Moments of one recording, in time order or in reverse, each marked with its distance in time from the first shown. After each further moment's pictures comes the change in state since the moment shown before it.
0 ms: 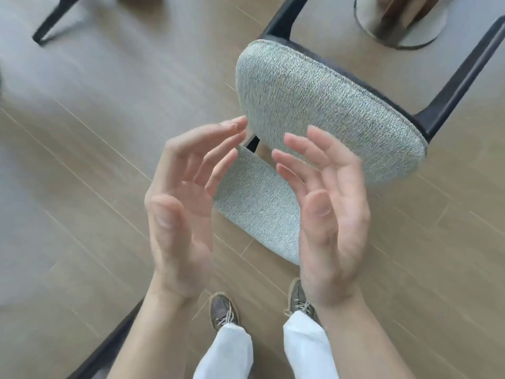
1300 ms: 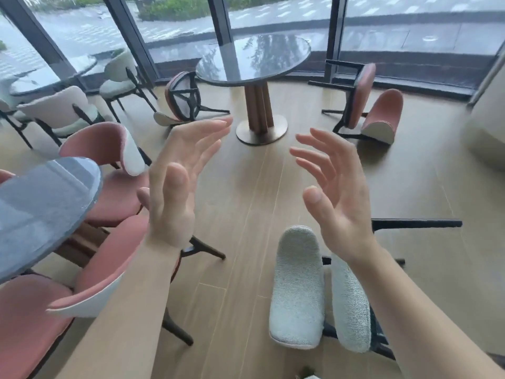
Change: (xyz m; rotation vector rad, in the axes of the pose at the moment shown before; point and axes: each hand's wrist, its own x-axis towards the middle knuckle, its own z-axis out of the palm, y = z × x) left_hand -0.051 0.399 0.306 0.640 0.829 0.490; right_hand 0.173 -0.398 -0.066 0.368 -1.262 -0.285
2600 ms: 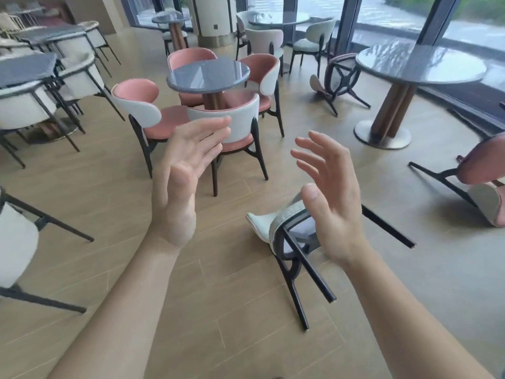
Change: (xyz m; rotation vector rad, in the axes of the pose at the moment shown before) left_hand -0.298 0.298 0.625 0.484 0.766 -0.030; right_hand -0.209 -0.246 -0.491 0.428 -0.754 -0.015
